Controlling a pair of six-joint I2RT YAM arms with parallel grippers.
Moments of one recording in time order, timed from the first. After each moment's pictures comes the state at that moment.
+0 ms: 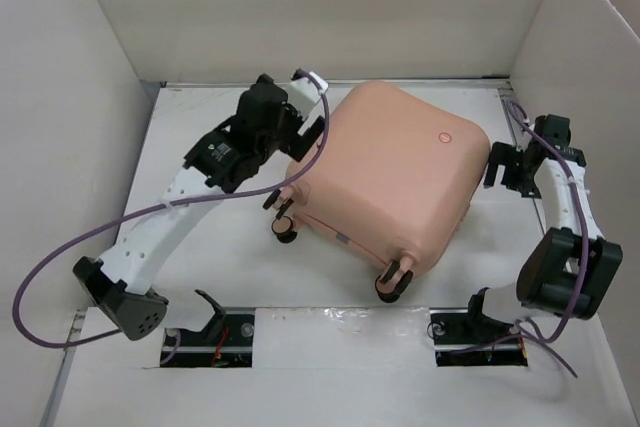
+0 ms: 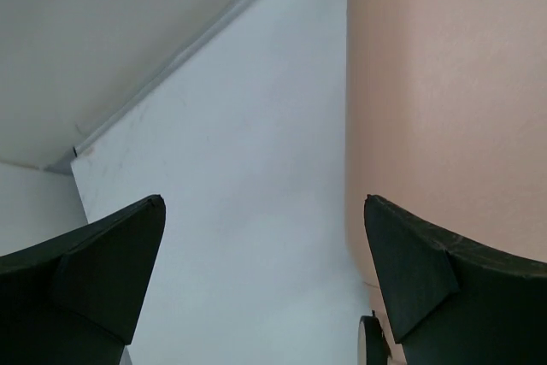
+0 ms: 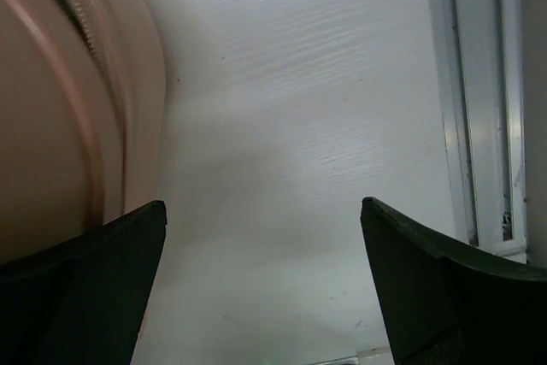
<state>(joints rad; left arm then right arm) -0.70 1.33 1.59 -0.67 -0.30 0.28 -0.33 1.39 1.15 -0.80 -0.03 -0.02</state>
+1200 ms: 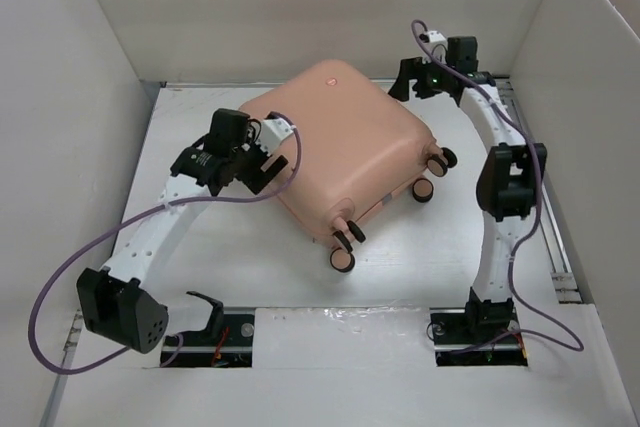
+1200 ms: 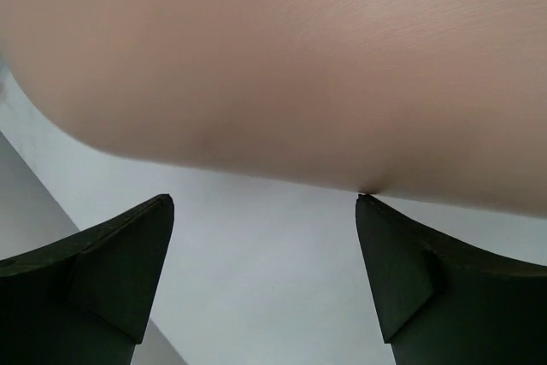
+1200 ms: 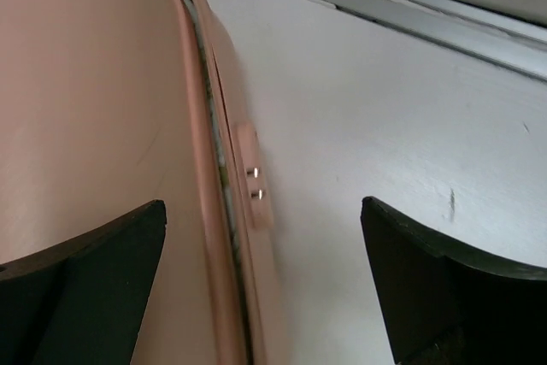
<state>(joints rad) -0.36 1.25 1.18 -0.70 0.00 0.49 0.07 2.22 2.08 -0.45 -0.55 -0.03</state>
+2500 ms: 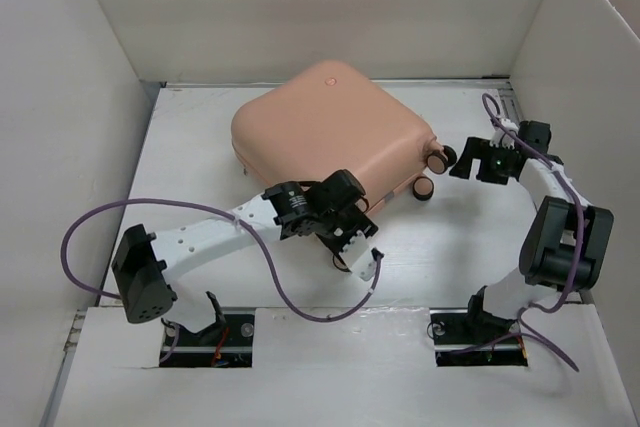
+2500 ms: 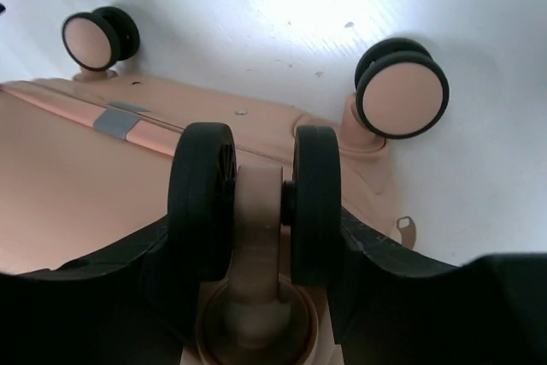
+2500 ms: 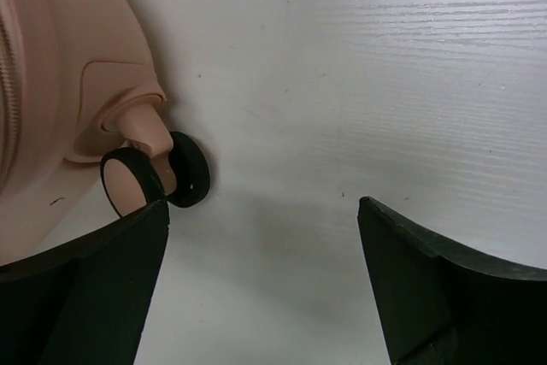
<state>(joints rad) -1.09 1.44 1.25 -0.82 0.20 1.36 -0.30 1.56 1.04 -0.41 -0.54 -0.07</state>
